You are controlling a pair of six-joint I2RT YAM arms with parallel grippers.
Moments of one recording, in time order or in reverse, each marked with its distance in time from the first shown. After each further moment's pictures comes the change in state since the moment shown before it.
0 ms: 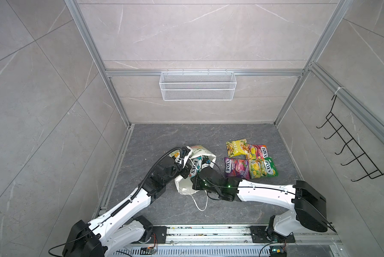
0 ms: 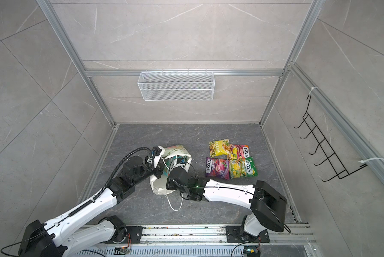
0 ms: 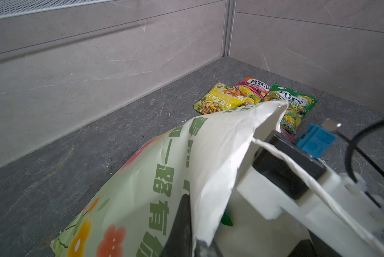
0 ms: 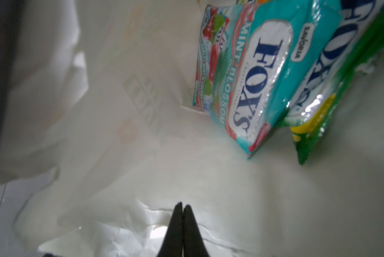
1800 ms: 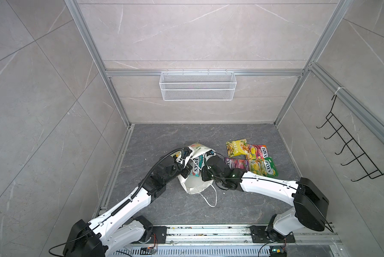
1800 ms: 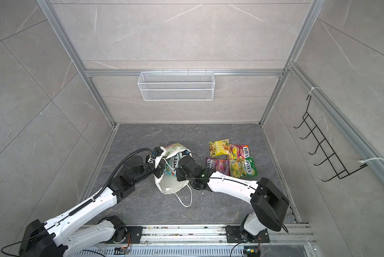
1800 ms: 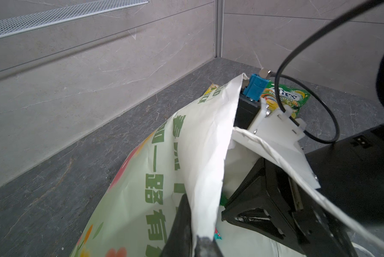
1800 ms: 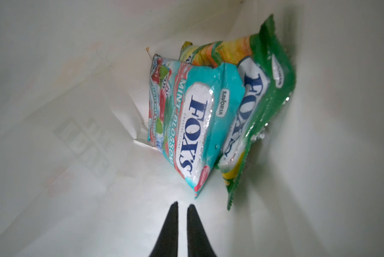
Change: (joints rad) left arm 0.001 0.003 0.013 -0.003 0.057 0.075; right arm -0.161 -0.035 -0.021 -0.064 -0.039 -0.360
